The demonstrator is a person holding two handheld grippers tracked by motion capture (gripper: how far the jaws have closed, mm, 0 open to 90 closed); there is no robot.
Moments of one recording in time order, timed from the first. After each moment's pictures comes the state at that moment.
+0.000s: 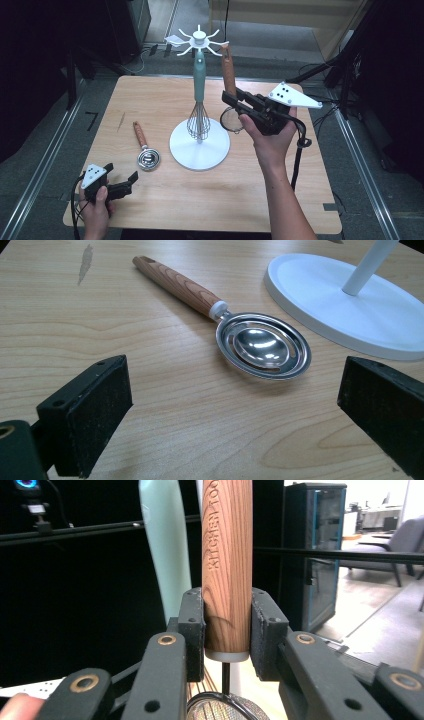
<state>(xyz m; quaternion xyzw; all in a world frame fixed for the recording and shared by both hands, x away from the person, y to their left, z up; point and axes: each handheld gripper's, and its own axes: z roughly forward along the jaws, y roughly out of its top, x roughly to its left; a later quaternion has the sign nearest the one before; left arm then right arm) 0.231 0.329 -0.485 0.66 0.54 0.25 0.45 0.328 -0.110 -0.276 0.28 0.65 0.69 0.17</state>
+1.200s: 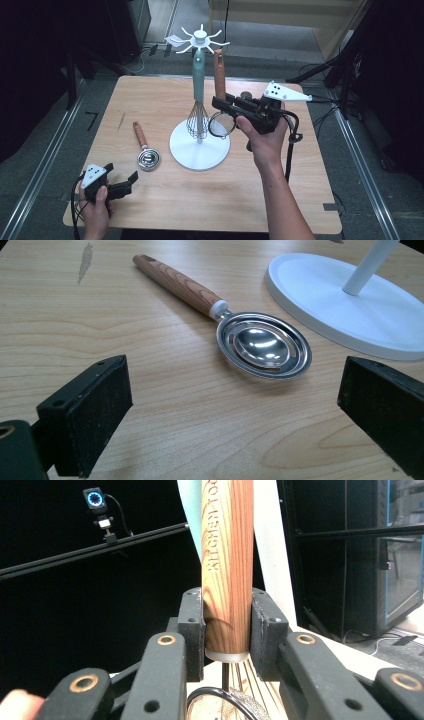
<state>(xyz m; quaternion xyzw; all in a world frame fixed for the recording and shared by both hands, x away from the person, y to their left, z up) 0.232 0.330 -0.485 0.66 0.55 0.25 0.45 0.343 -0.102 -0.287 0.25 0.66 0.71 0.05</state>
